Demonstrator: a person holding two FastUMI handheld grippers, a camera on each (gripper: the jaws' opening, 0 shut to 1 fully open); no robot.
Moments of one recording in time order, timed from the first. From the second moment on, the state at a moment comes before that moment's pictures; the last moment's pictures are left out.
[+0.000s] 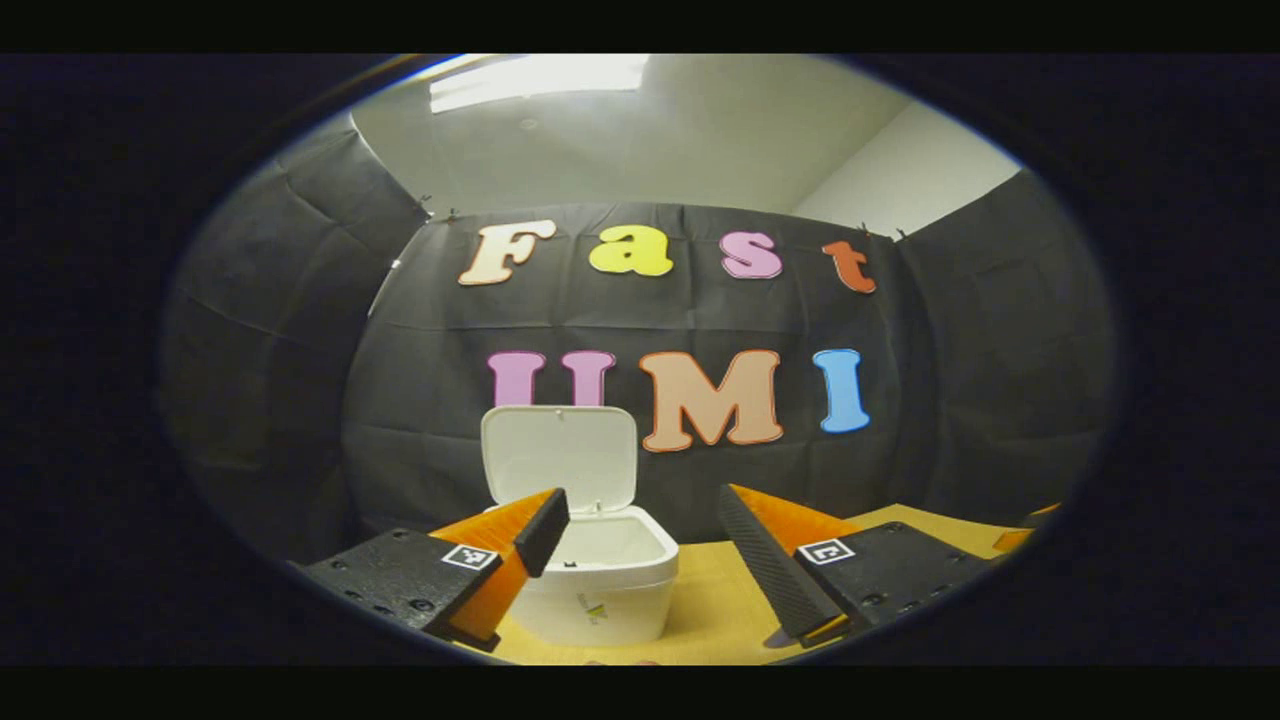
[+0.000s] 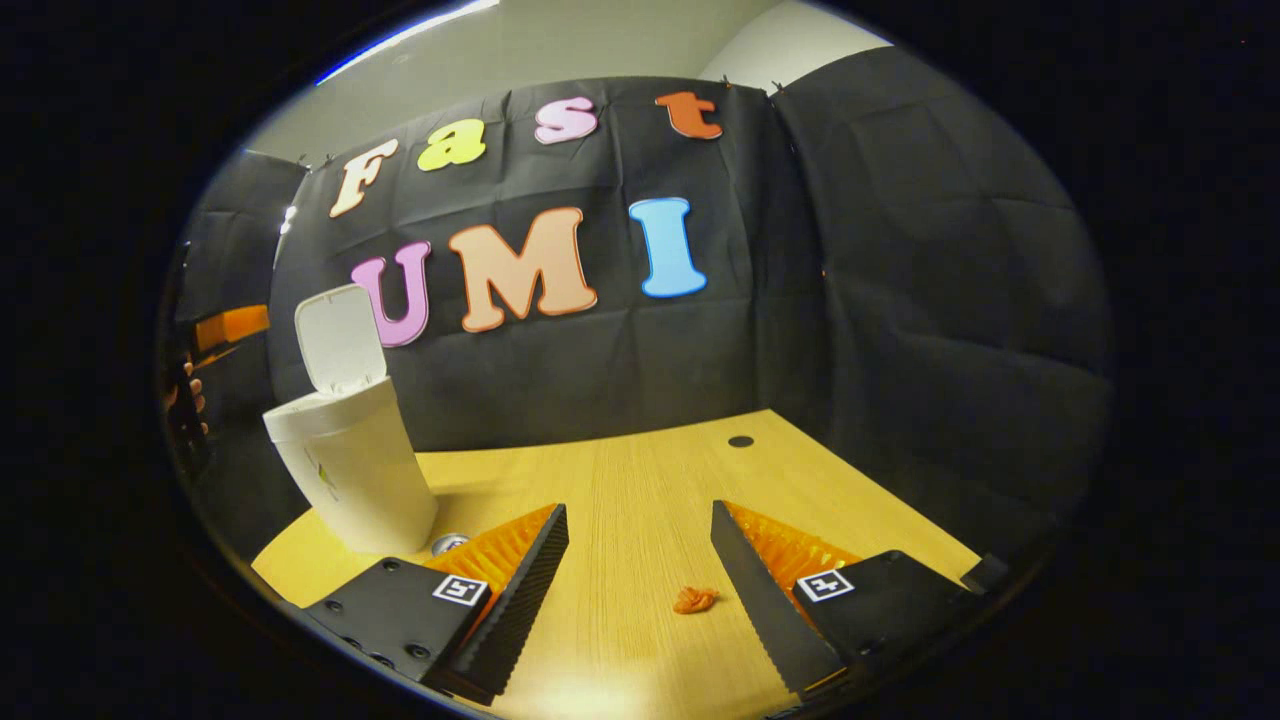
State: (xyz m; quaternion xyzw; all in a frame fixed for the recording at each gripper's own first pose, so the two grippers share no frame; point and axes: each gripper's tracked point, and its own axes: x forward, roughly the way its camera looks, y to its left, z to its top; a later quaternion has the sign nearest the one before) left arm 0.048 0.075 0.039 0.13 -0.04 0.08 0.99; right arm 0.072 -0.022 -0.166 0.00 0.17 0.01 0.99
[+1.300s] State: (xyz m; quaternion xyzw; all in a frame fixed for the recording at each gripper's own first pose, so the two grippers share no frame) left arm -0.077 0.125 0.021 0.12 -0.02 0.26 0.96; right arm 0.134 0.001 -0.269 -0.04 0.36 0.12 0.92
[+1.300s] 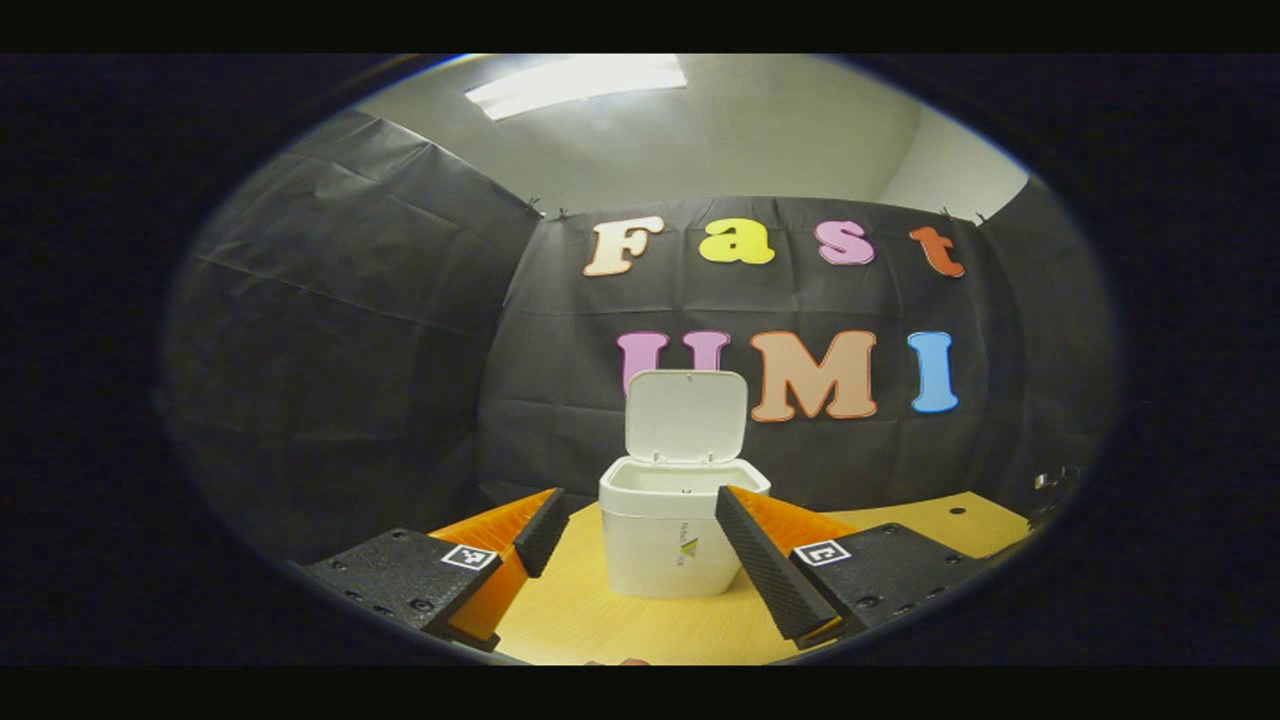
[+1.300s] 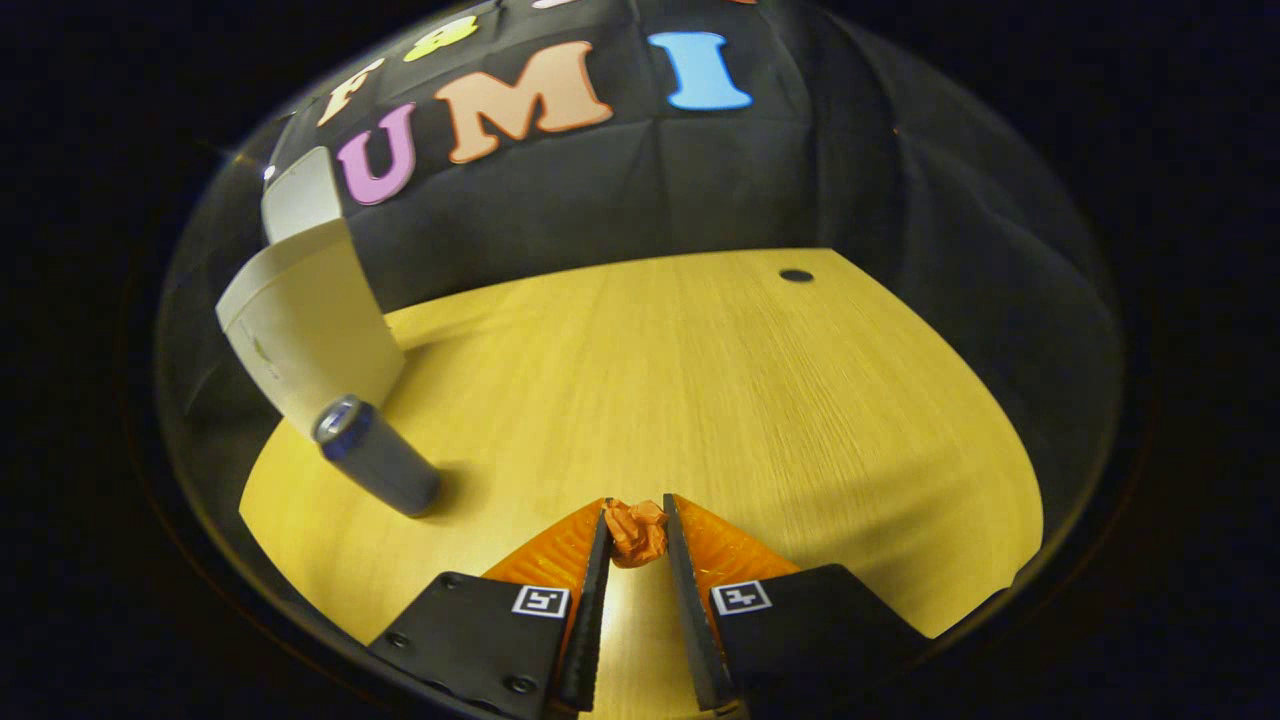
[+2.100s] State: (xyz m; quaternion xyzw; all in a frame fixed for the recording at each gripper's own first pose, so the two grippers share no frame) left arm -0.192 0.187 0.021 0.13 0.02 0.35 0.93; right arm 0.198 0.412 -0.034 -0.08 0.13 0.43 0.89
